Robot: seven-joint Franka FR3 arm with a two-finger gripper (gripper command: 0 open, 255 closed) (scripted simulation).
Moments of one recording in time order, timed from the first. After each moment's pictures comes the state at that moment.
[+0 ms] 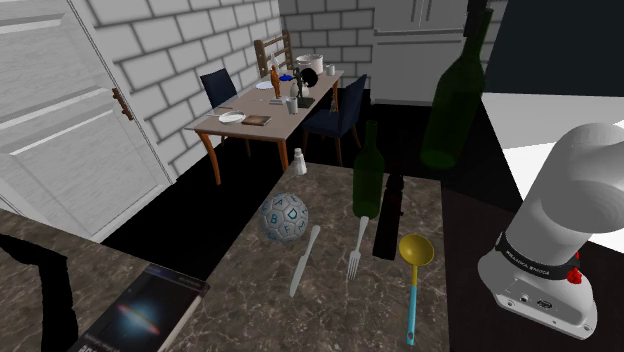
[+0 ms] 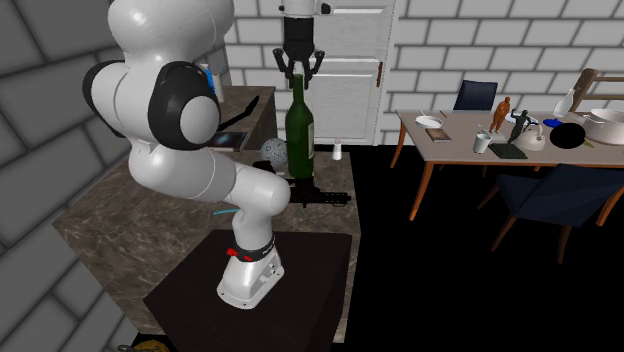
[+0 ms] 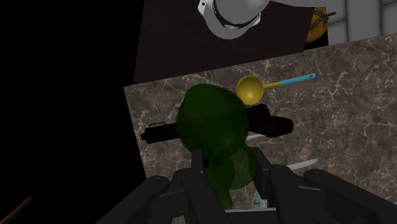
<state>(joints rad) -0.02 -0.80 -0.08 -2.06 -0.04 1.23 -0.32</state>
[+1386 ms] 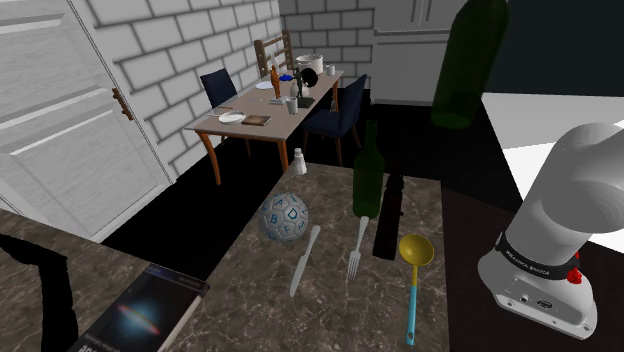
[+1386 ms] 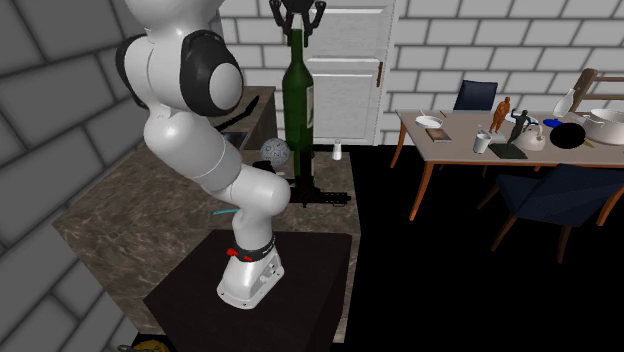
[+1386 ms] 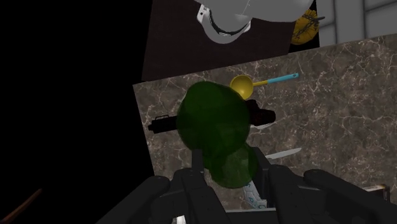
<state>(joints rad) -0.02 -0.59 -0.08 -1.59 -0.03 0.97 -0.33</state>
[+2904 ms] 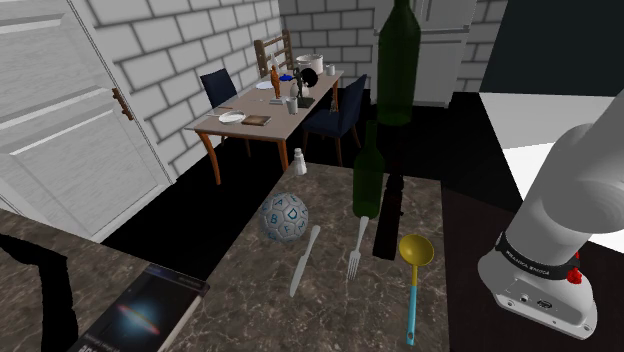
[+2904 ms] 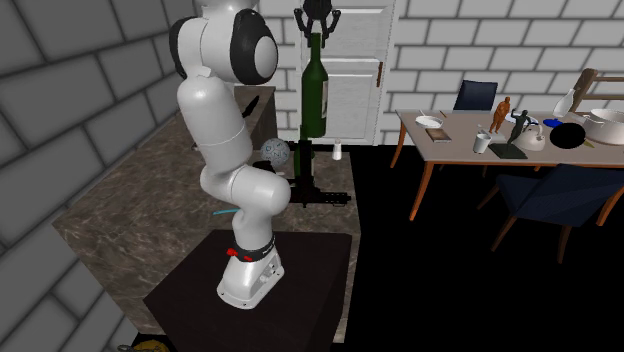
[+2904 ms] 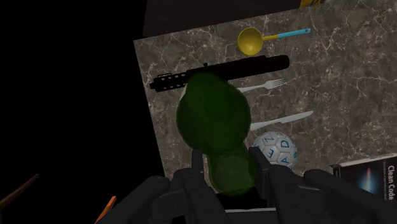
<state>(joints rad) 0.00 -0.24 -0.07 -1.39 0.00 1.12 -0.29</state>
